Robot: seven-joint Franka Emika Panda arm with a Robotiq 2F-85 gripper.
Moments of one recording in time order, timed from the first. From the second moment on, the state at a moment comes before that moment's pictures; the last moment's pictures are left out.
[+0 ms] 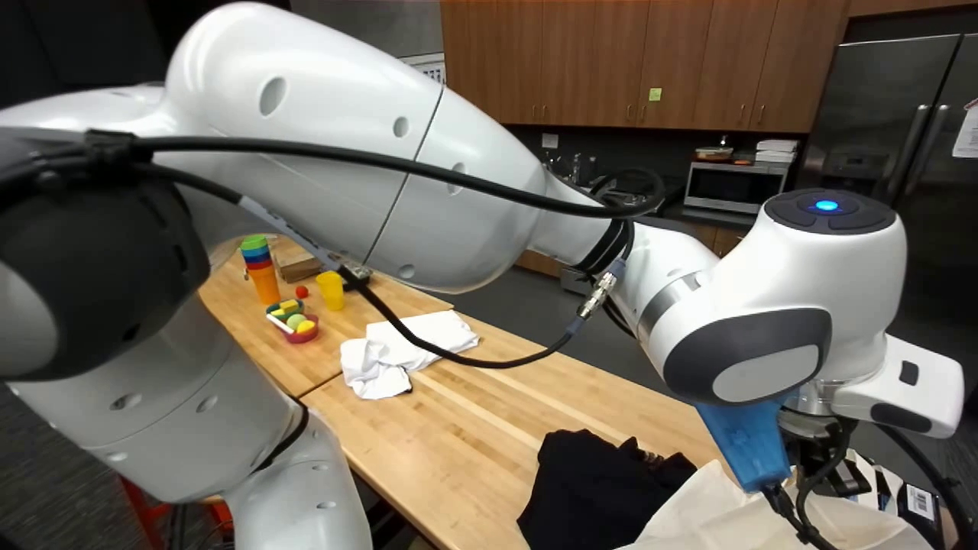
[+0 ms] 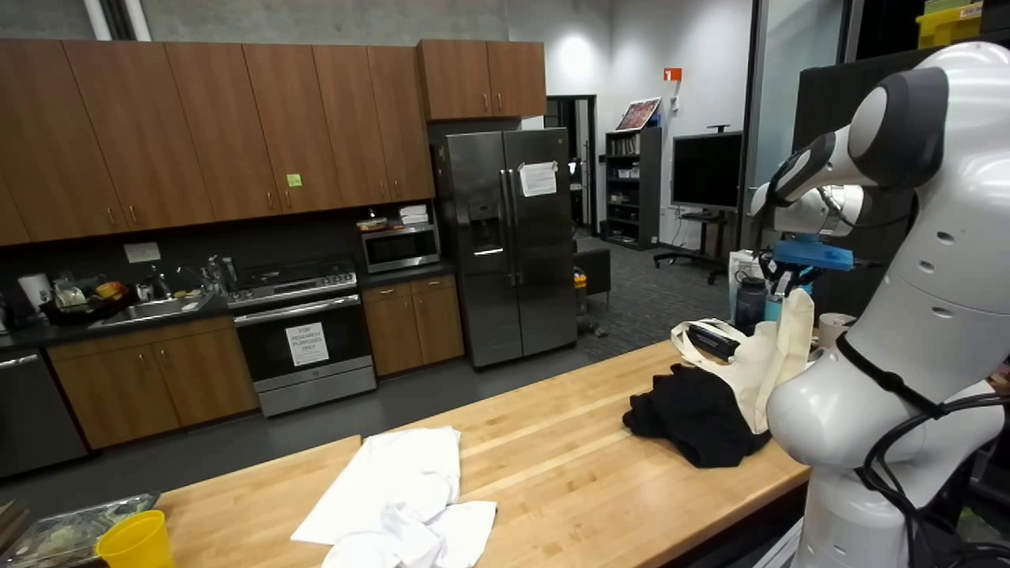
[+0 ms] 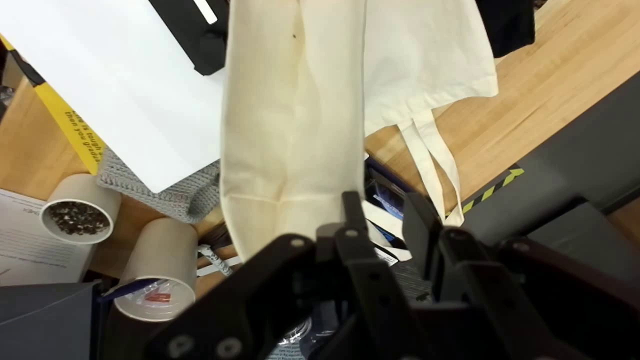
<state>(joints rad) -0.50 -0.29 -0.48 -2.38 -0.02 2.48 0.07</state>
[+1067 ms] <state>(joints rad) -0.15 -0.69 -0.15 -2.69 0.00 2.25 -0.07</state>
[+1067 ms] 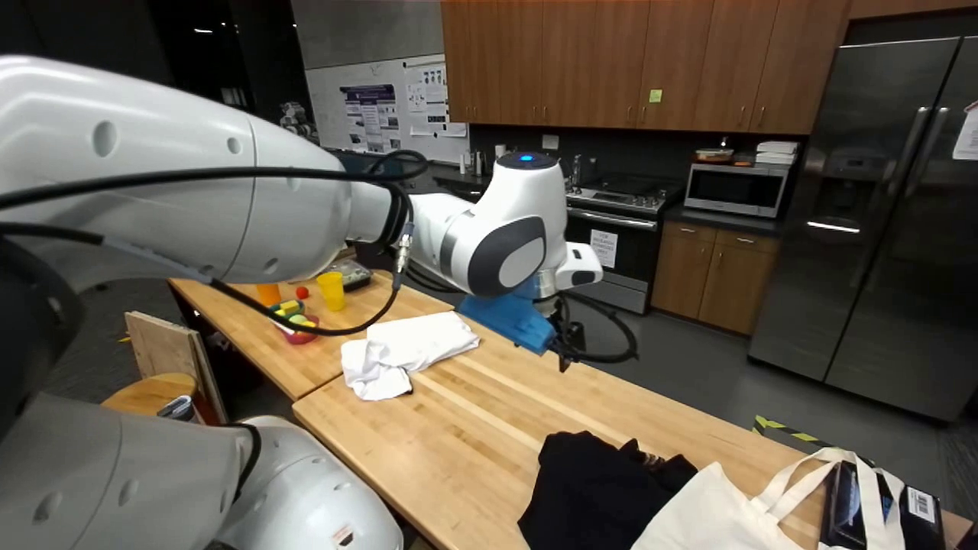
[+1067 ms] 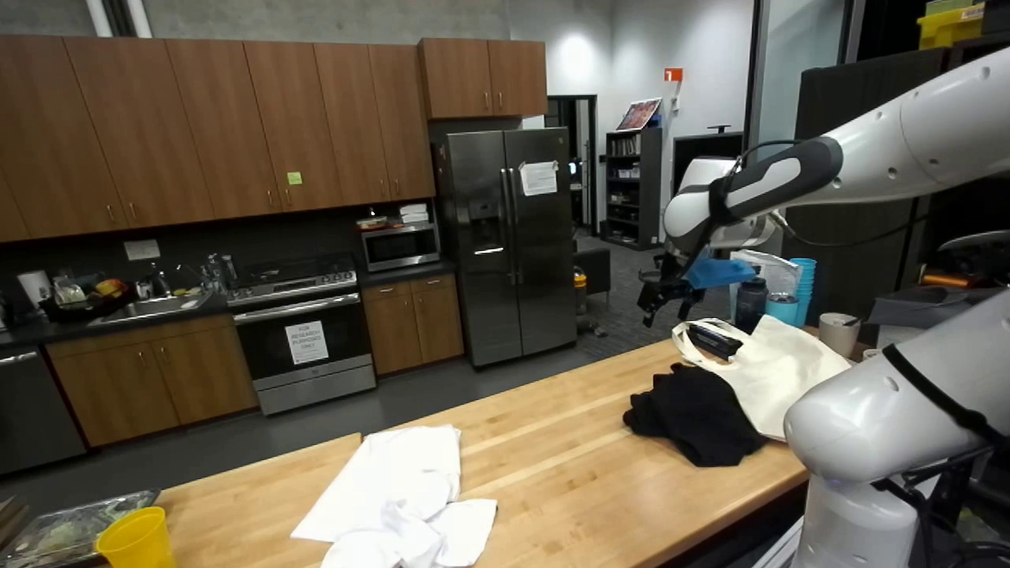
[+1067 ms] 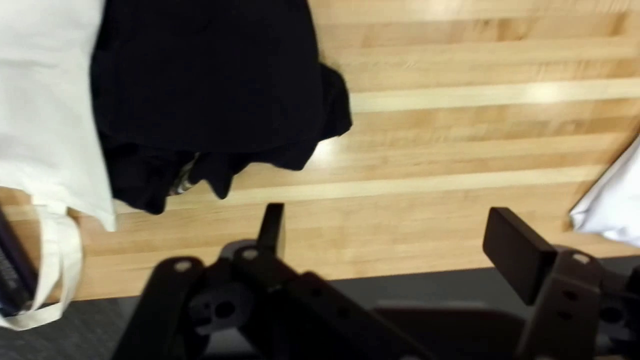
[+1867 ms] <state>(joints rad) 0.15 -0.41 0.13 -2.78 -0.03 2.63 -0.09</state>
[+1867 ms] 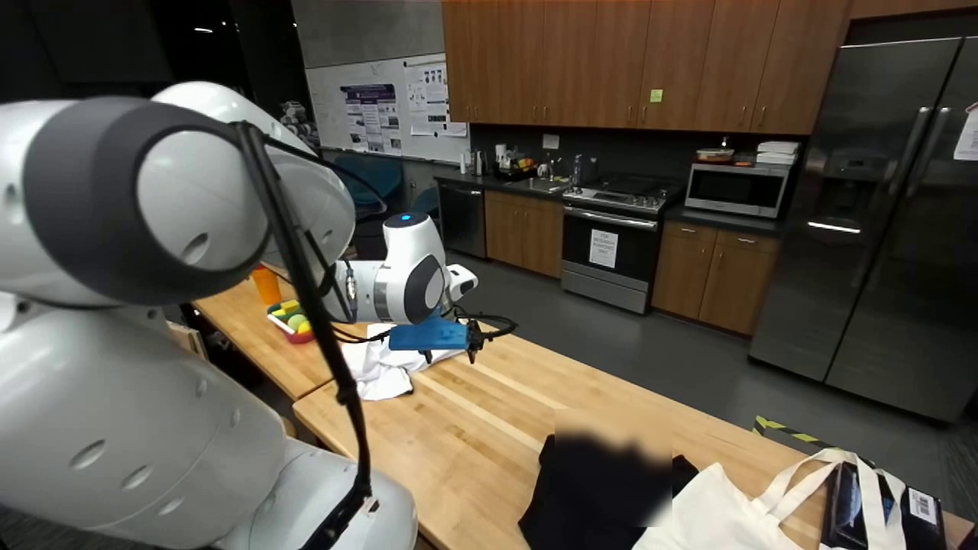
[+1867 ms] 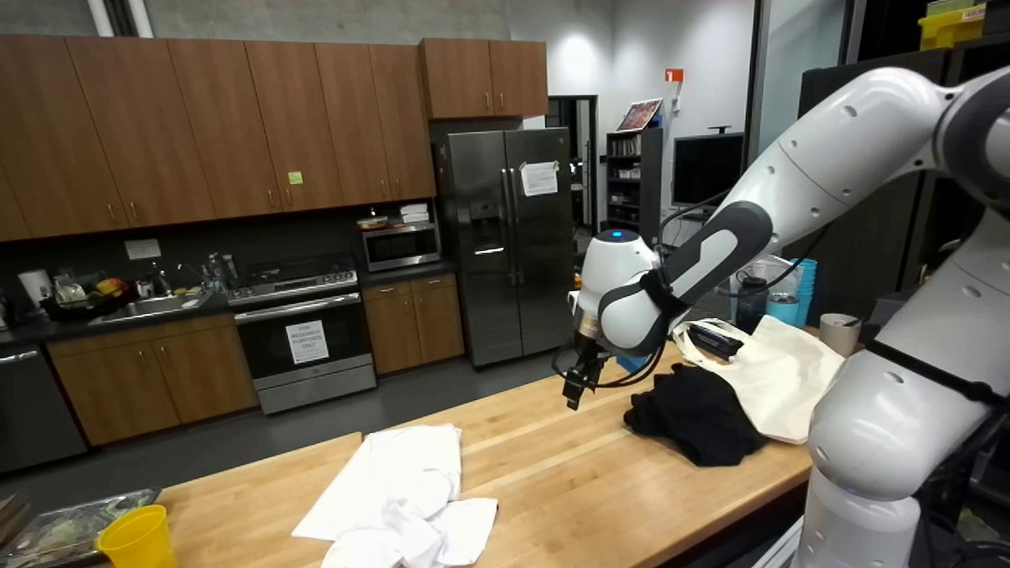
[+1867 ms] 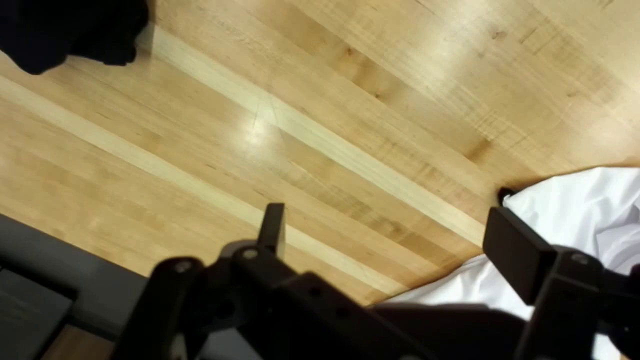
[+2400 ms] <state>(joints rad) 0.14 -0.34 0.14 -2.76 -0.05 2.64 -0.08</state>
